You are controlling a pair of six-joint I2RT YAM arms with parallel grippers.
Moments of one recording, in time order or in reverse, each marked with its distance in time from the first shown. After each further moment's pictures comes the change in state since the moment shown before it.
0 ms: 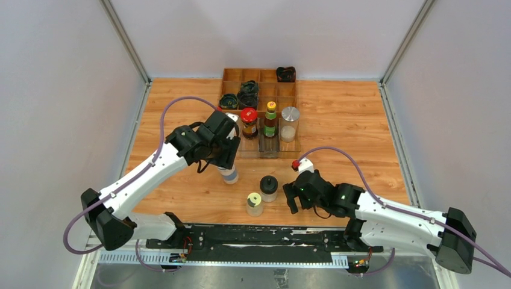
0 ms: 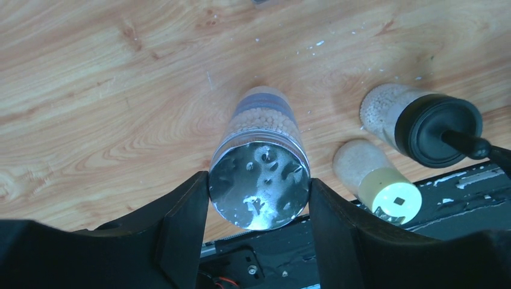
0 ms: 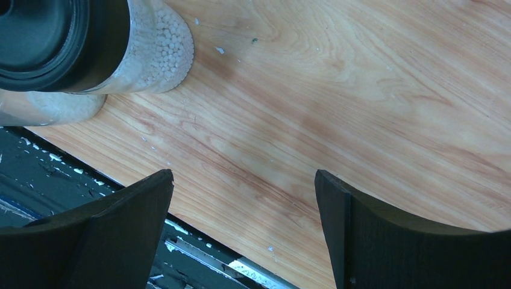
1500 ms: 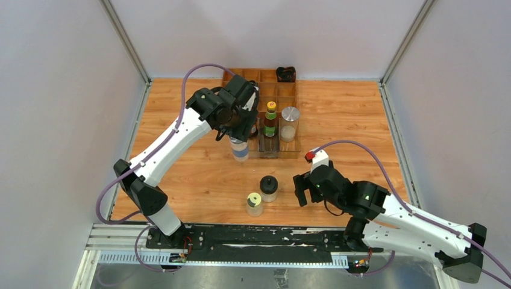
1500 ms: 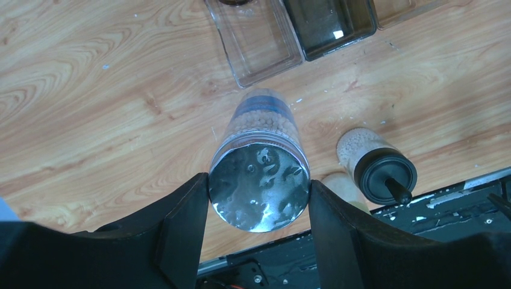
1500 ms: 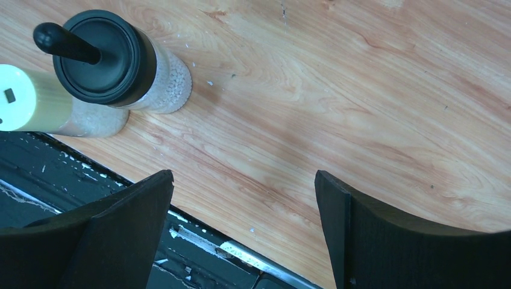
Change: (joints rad) left arm 0.016 0.380 0.586 -0.206 0.003 0.094; right arm 0.000 -0.165 0.168 -0.226 0.106 -0.027
